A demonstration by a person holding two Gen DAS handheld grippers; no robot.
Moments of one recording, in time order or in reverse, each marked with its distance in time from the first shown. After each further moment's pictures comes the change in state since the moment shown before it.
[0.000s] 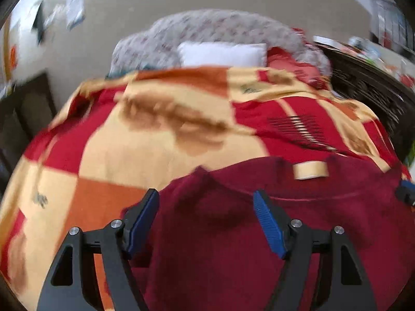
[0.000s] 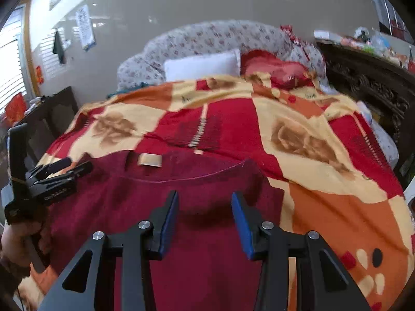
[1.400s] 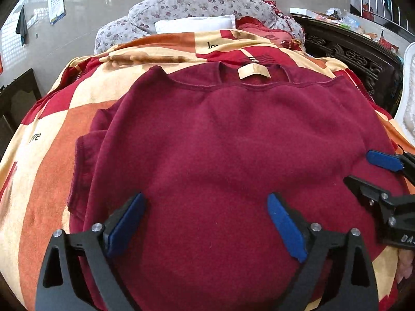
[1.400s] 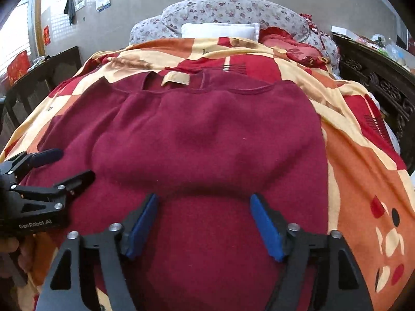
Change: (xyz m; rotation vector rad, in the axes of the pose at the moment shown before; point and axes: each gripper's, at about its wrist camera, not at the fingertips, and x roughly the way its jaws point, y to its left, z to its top) left arm -0.045 -0.047 -0.105 0.131 0.093 -0.055; right arm 0.009 0.050 -0.087 -0.143 0.110 -0.012
